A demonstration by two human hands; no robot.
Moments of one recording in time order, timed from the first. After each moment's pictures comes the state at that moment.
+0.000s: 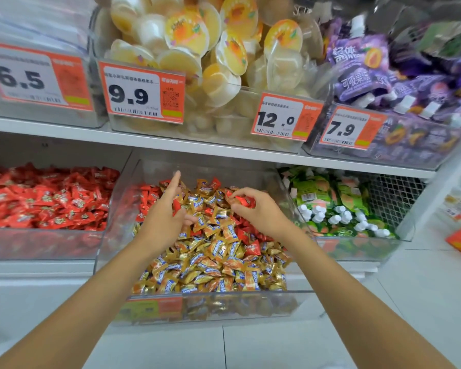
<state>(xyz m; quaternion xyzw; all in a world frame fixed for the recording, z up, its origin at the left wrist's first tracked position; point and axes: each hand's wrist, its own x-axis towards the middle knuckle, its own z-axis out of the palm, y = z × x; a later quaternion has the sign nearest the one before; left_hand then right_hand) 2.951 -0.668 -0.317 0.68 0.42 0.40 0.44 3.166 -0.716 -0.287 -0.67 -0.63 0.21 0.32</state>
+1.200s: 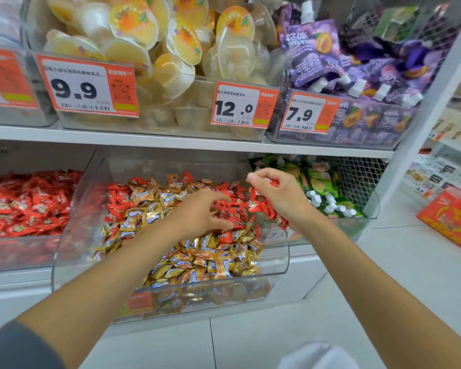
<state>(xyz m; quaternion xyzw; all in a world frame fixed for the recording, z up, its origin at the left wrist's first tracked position) 3.036 -0.685 -0.291 0.89 0.31 0.18 0.28 3.209 -0.779 -0.242 -0.65 -0.53 0.23 0.50</state>
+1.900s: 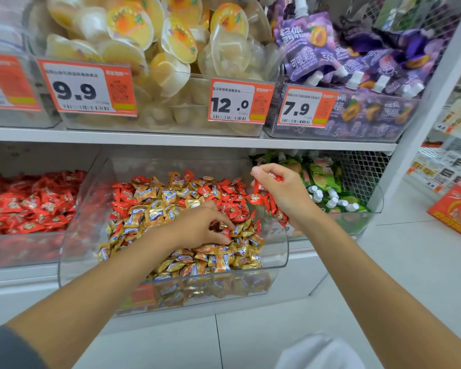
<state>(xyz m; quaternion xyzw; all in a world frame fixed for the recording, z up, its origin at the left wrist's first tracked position) 3.027 -0.697 -0.302 0.92 0.28 0.05 0.28 3.207 -0.786 -0.244 -0.64 -0.47 0.25 0.55</state>
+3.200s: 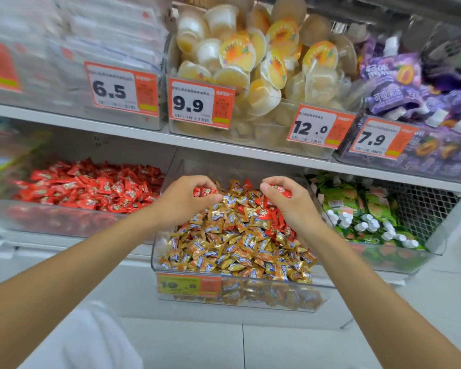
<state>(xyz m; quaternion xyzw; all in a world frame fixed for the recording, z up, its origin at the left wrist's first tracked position) 2.890 -0.682 -0.252 0.80 0.38 0.32 0.35 3.111 -0.756 -0.240 -0.64 -0.53 0.26 0.50</state>
